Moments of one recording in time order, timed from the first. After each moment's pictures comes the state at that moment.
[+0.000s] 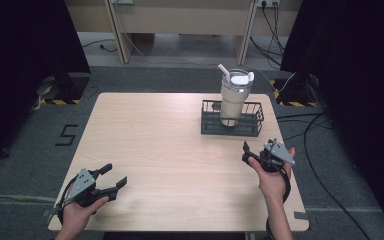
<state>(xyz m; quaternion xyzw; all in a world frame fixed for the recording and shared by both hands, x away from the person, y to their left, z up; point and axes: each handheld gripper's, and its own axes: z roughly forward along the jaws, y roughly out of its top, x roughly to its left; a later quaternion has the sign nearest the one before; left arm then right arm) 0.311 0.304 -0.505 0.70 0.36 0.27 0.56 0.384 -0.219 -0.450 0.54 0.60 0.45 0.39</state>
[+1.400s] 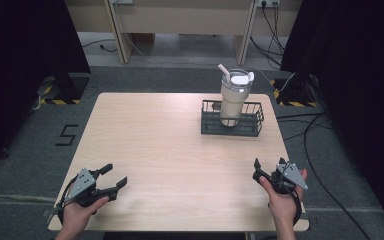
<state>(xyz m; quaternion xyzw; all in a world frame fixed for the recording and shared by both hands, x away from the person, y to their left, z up) 0.312 0.303 -0.505 0.70 0.36 0.27 0.56 0.338 -0.247 -0.479 0.56 0.58 0.44 0.40</state>
